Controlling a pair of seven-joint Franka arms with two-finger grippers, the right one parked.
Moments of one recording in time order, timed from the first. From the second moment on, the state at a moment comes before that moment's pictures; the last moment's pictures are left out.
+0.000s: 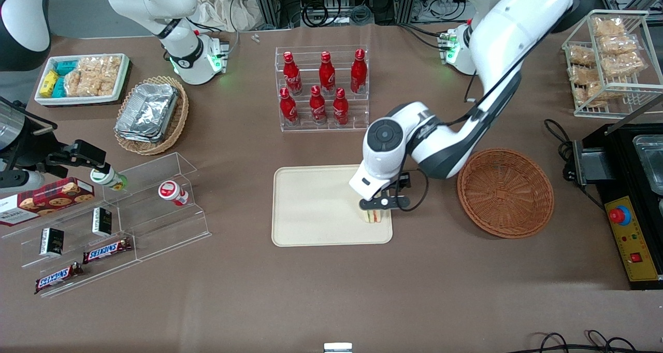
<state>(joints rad) -0.07 0.63 -0.68 -1.59 0.54 2.01 -0.96</state>
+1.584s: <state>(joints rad) 0.46 0.17 -0.66 -1.58 0.15 1.74 -0.56</state>
